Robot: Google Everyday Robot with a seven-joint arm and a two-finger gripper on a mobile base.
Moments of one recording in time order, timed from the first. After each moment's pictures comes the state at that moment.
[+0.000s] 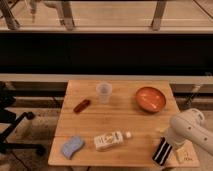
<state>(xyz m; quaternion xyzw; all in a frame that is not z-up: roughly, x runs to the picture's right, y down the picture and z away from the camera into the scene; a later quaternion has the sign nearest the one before) 0.331 0.297 0.750 -0.34 -0.07 -0.22 0.91</state>
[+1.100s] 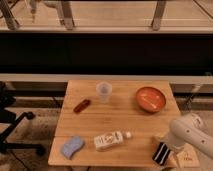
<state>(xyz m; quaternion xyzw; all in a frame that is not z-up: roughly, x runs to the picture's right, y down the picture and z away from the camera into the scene) 0.338 0.327 0.765 -0.36 -0.09 -0.22 0.90</state>
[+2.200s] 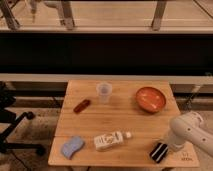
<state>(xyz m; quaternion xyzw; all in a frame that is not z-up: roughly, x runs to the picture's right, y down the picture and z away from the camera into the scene) 0.338 0.321 0.756 -0.36 -0.09 -0.22 0.90</state>
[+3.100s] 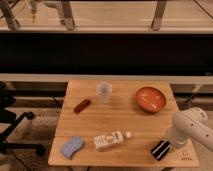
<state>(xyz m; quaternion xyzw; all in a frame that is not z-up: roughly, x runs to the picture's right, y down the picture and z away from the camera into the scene) 0.340 0.297 0.742 -0.36 -0.09 -0.22 0.90</state>
